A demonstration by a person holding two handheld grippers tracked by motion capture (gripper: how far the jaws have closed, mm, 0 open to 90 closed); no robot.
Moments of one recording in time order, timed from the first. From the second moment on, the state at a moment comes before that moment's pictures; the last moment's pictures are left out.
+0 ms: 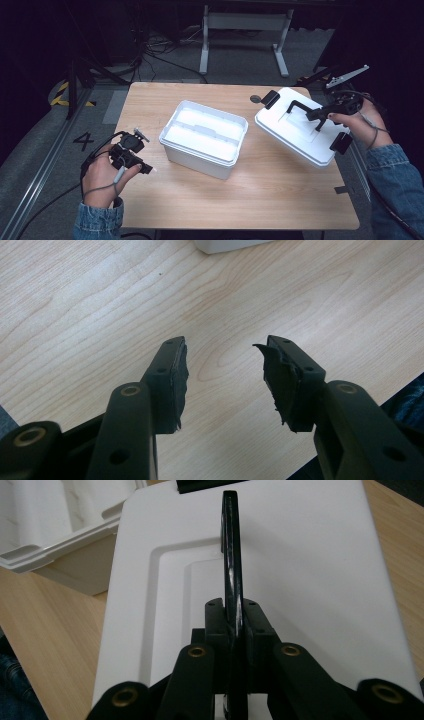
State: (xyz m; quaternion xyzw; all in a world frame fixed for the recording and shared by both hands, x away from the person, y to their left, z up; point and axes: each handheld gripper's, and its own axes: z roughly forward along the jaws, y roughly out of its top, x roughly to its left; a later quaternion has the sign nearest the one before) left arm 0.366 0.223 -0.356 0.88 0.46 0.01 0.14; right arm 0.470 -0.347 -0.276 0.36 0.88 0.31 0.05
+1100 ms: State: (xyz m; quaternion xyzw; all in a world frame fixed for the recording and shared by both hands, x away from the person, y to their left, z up) left arm 0.368 0.227 -0.359 0.88 0.46 0.01 0.14; right arm 0.502 -0.363 -0.394 0.46 0.84 0.29 0.02
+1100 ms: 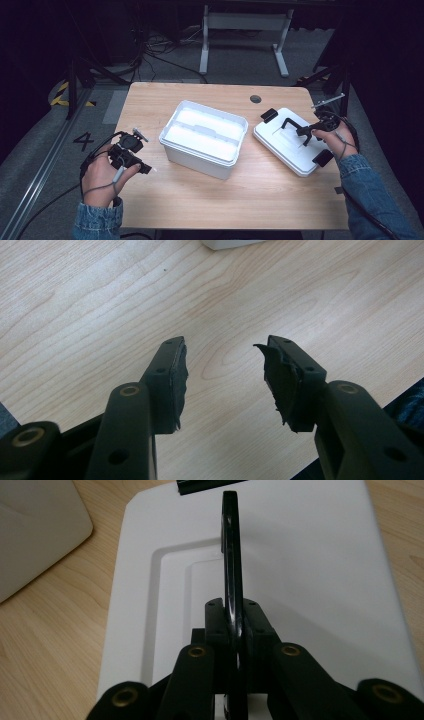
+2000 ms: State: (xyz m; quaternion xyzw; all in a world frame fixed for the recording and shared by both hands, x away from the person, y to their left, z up) left arm 0.371 0.227 -0.362 0.87 0.47 0.00 0.13; right arm 0.504 -0.368 -0.421 0.47 0.83 0.29 0.00
